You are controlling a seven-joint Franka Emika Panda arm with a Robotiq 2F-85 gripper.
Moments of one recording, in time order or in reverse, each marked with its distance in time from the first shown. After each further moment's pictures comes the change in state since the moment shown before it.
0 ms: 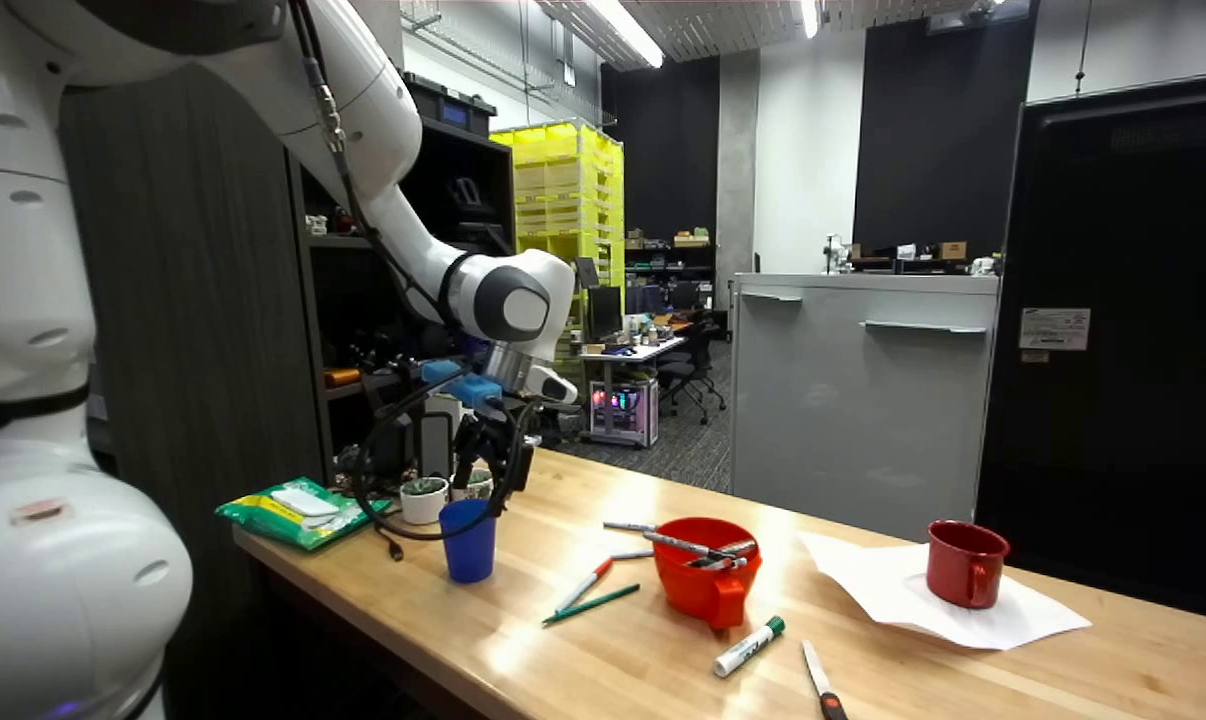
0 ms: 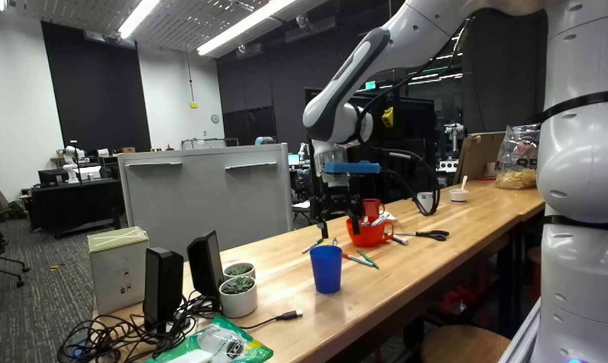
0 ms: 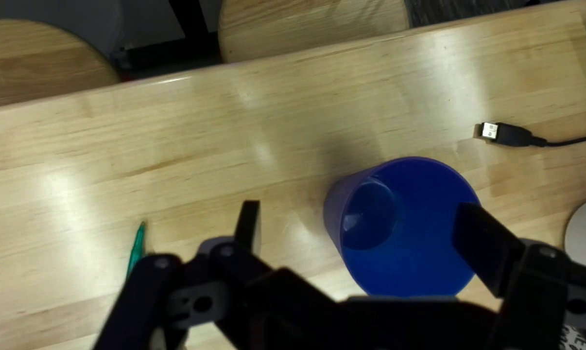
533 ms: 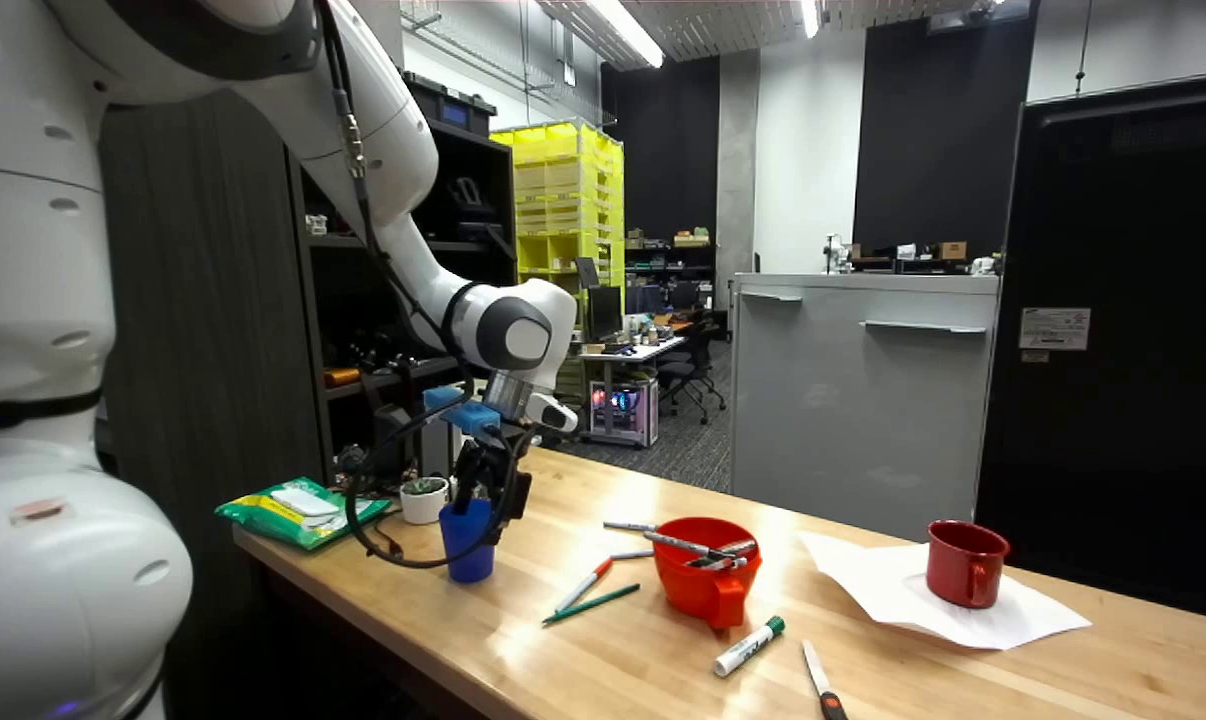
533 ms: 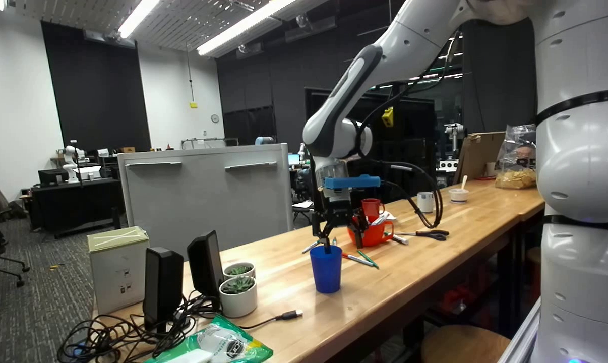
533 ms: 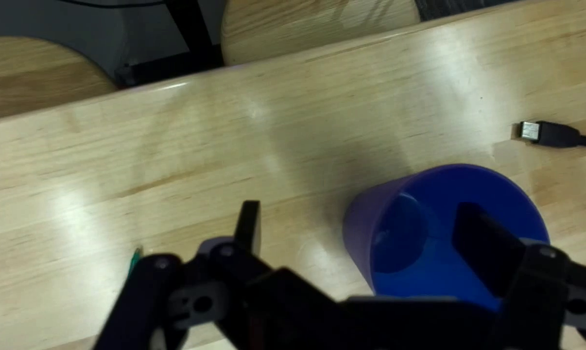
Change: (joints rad) arm -0.001 0.070 0.001 -0.019 0.000 0.055 0.025
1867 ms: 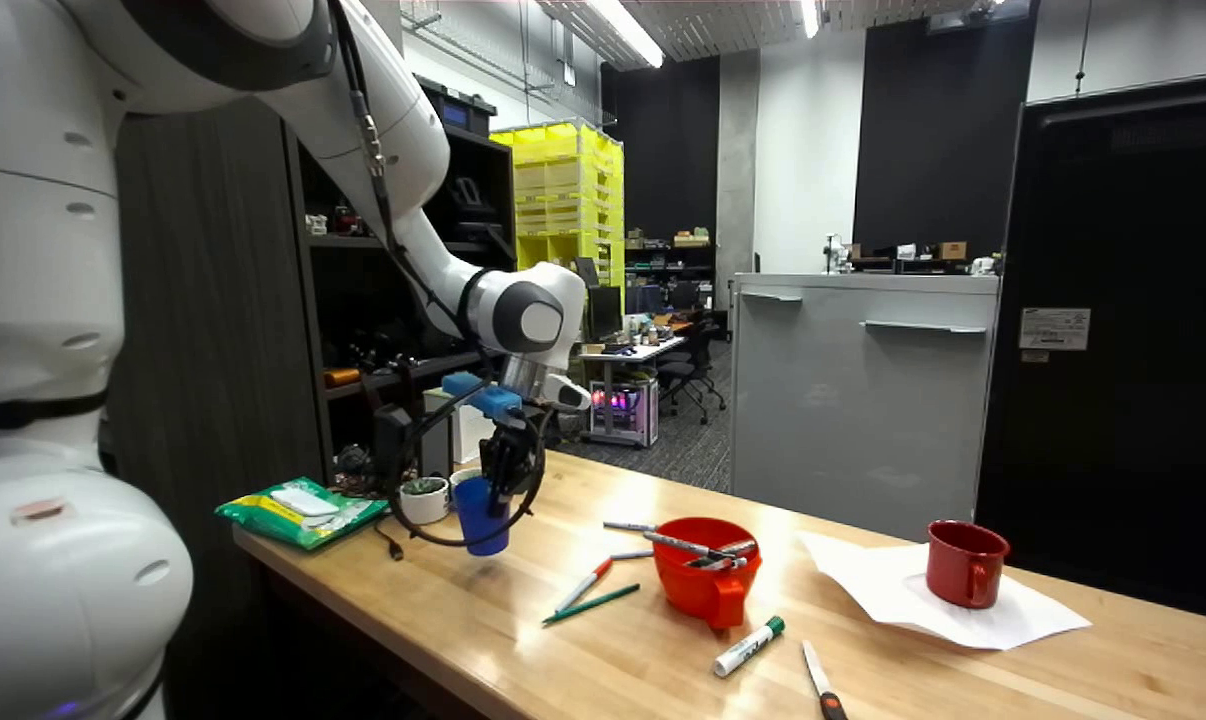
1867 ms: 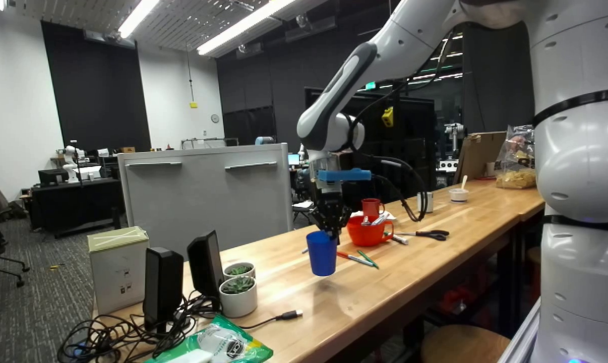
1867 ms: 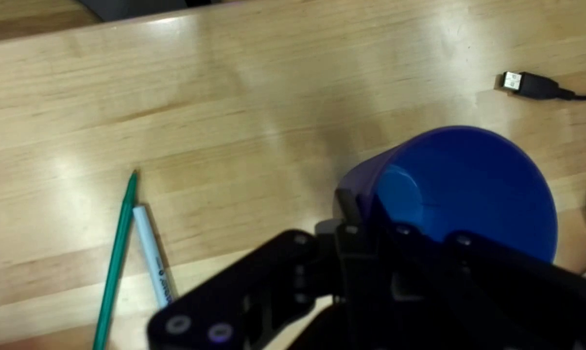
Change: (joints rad) arm 0.000 0.028 -0.007 0.096 -0.035 -0.006 -0.029
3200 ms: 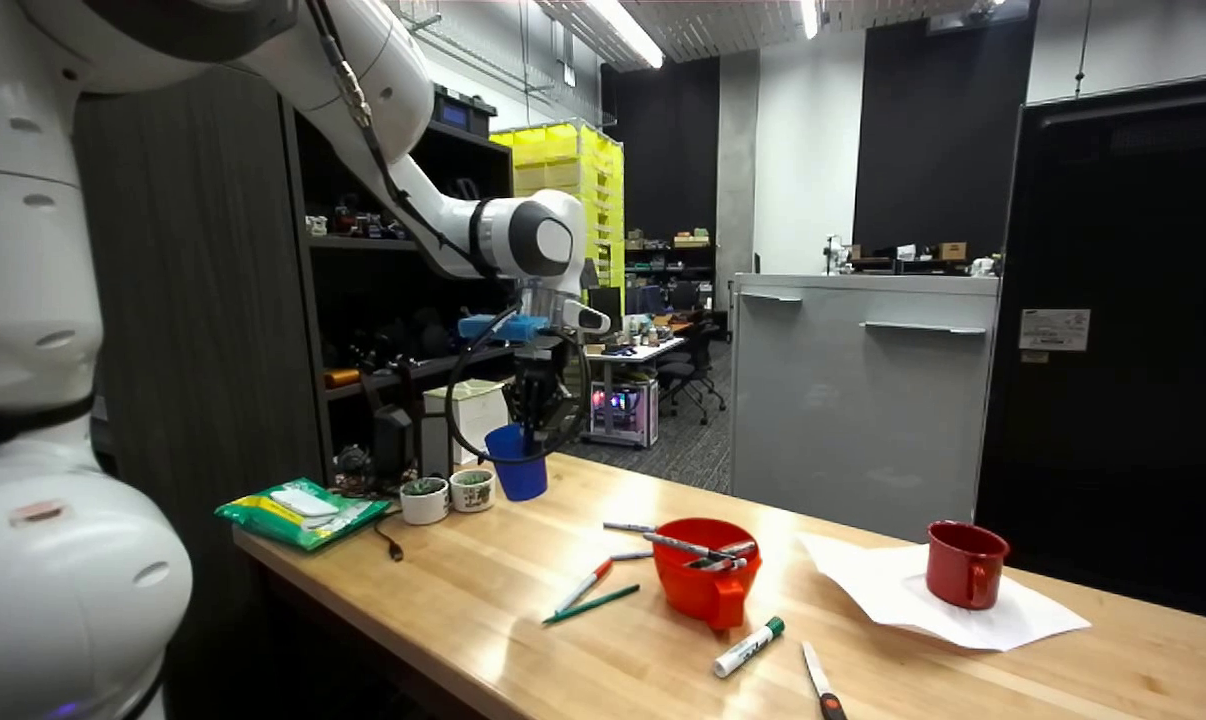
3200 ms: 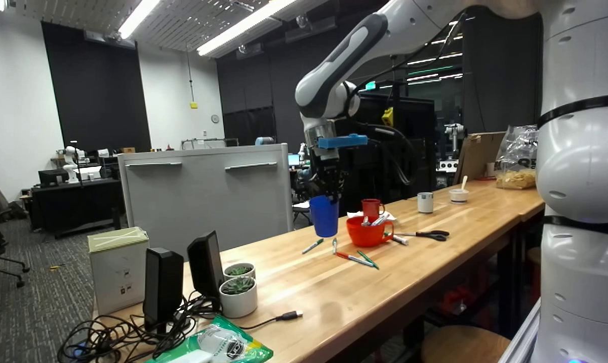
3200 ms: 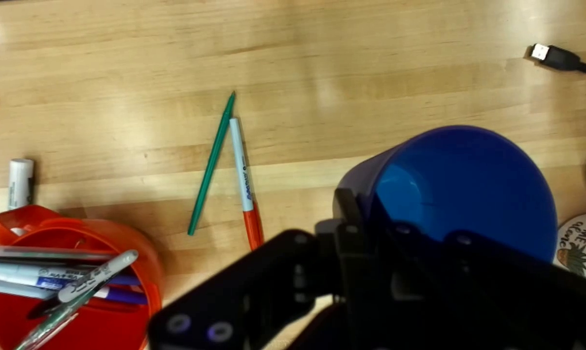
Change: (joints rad) arm -0.005 -0.079 -0.012 0.149 -0.183 -0.170 -0.001
